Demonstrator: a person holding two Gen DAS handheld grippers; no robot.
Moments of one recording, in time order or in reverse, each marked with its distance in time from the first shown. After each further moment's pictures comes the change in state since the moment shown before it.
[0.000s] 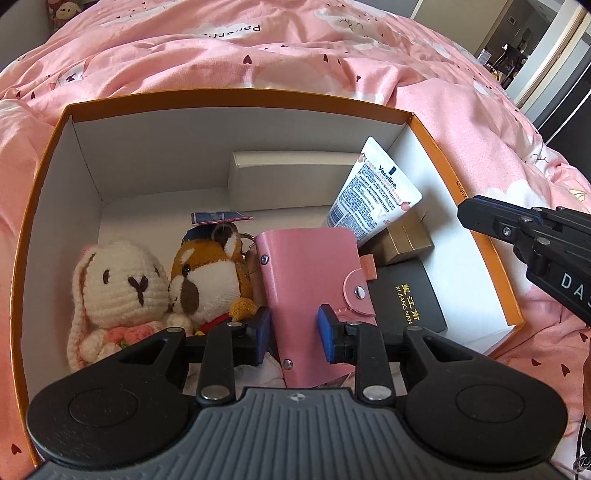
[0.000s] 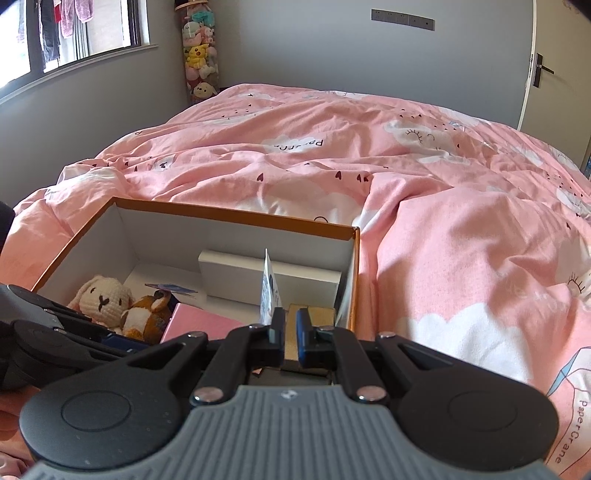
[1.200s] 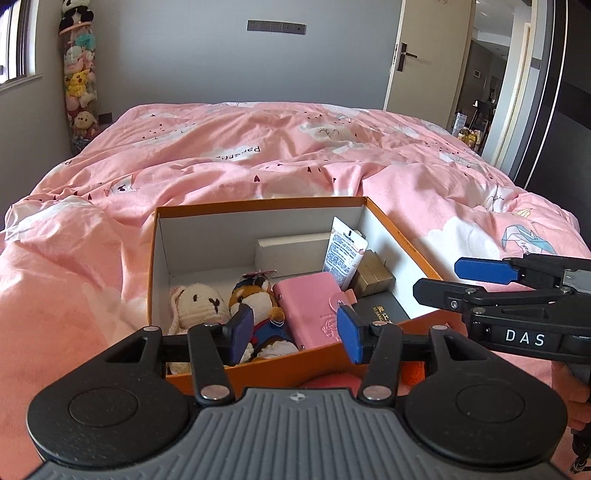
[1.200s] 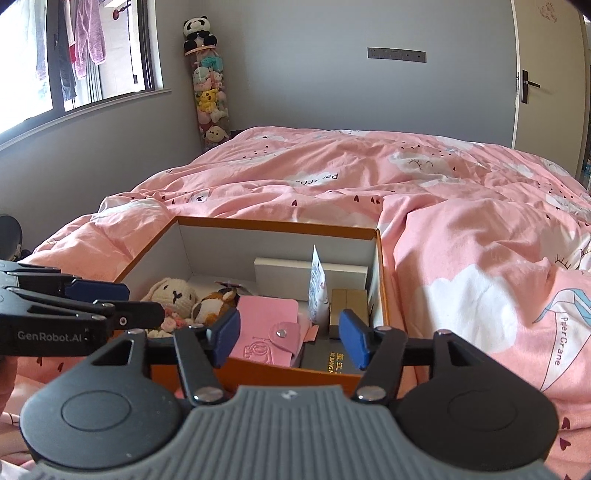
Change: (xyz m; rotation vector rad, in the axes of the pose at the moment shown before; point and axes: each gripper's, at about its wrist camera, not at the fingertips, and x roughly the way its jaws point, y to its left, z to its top) left arm -0.120 -0.012 -0.075 0.139 -0.385 0.056; right arm -0.084 0.038 -0.055 0.041 -0.142 0.040
